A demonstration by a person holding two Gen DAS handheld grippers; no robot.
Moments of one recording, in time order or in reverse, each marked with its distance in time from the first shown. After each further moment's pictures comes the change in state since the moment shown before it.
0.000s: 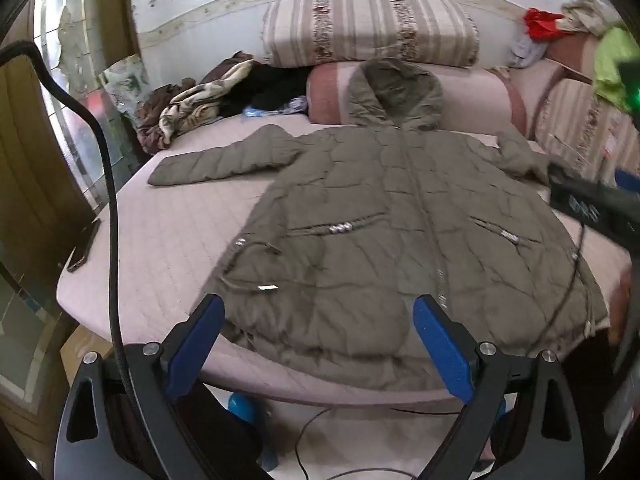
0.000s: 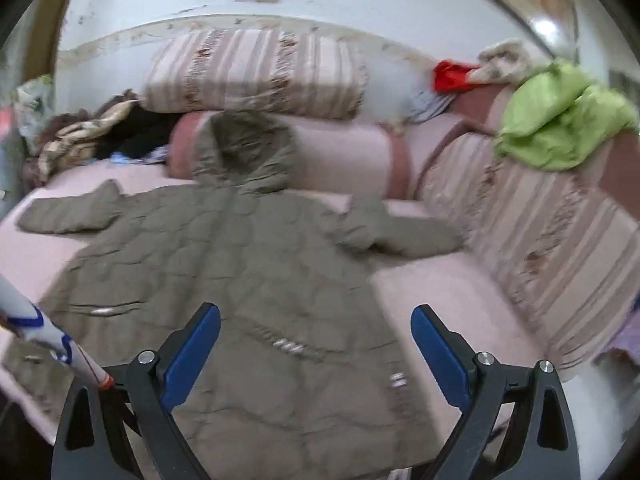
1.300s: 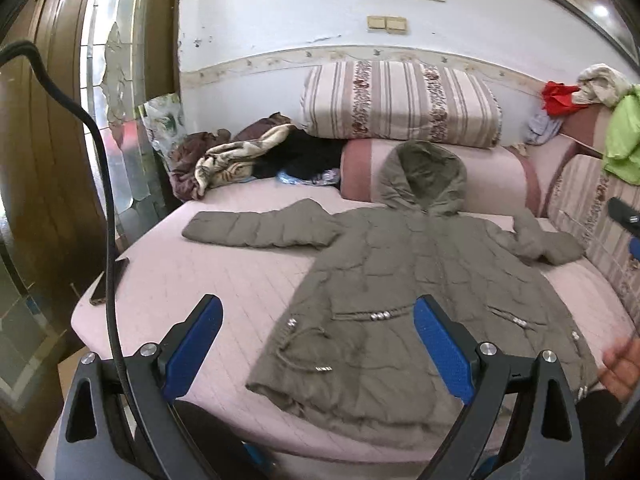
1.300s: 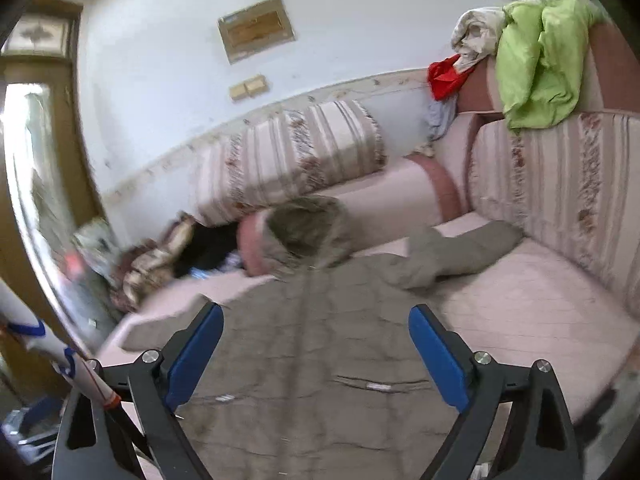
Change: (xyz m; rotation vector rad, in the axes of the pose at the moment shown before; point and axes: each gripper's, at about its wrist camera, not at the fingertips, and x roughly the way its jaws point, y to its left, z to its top) left arm -0.032 0.061 0.036 -0.125 -0.237 0.061; right arm -0.062 -0.025 0.020 0.409 -0.249 0.351
